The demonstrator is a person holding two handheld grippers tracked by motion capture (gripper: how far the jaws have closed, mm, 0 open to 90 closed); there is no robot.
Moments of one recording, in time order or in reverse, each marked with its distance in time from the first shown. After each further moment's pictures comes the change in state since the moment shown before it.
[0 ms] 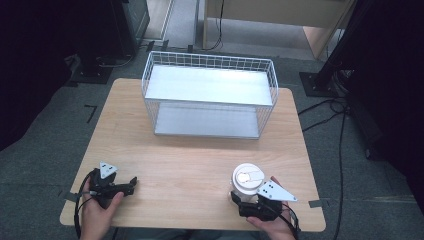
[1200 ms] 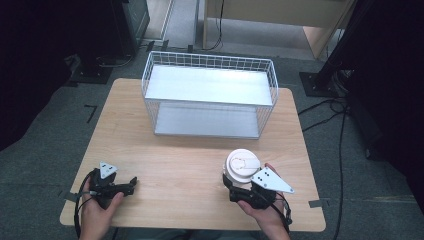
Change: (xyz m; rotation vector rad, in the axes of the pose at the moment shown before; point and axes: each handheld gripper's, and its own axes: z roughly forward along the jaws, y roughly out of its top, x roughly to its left) left arm 0.000 0.000 0.000 0.000 0.000 0.000; right arm 0.023 0.058 0.002 -0.142 -0.048 -0.007
